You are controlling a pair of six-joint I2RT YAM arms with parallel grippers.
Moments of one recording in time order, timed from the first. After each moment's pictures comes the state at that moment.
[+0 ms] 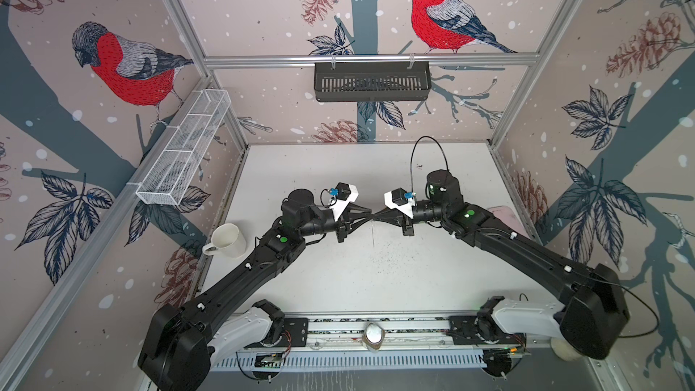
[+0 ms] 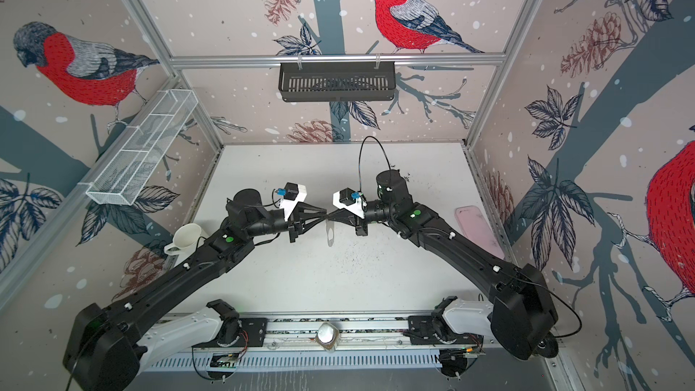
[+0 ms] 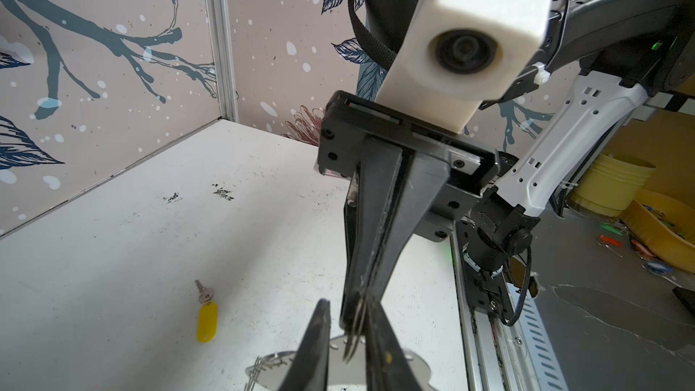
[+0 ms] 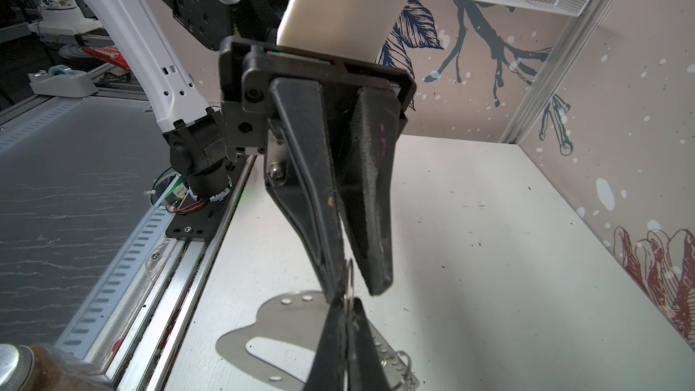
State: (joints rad) left arm -0.55 1.06 0.69 0.21 0.79 -0.02; right arm 0.65 1.27 0.94 -0.08 -0.91 -0.47
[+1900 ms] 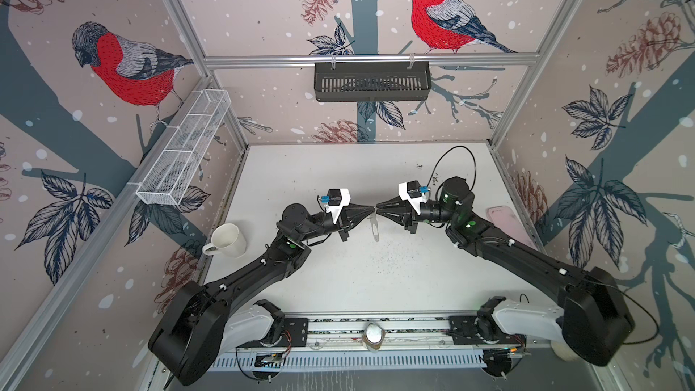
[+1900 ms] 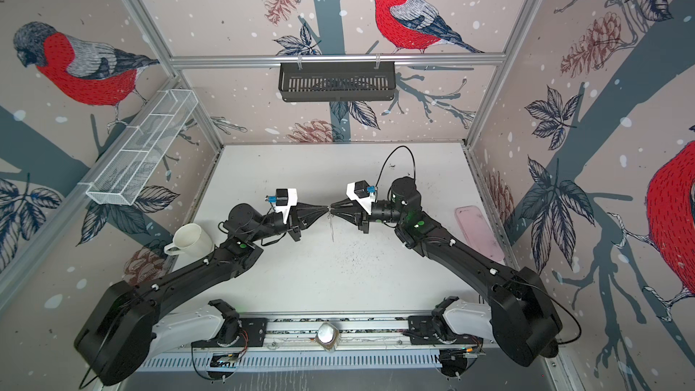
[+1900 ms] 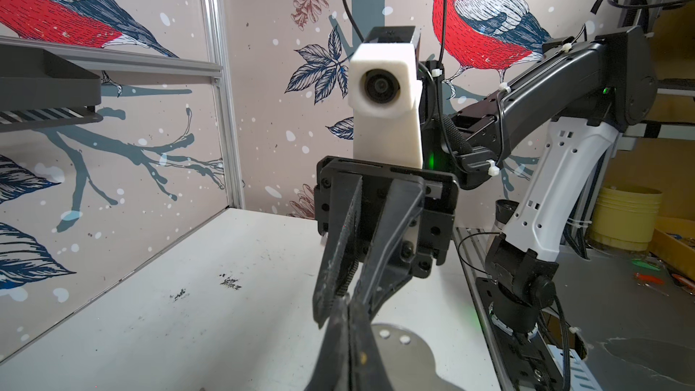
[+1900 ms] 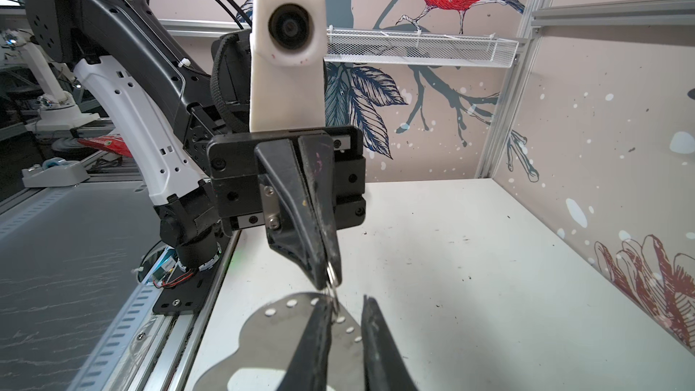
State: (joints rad) left arm -0.56 1.17 0.52 0.89 0.80 -0.16; right arm 0.60 1.24 0.76 0.41 -0.93 -0.12
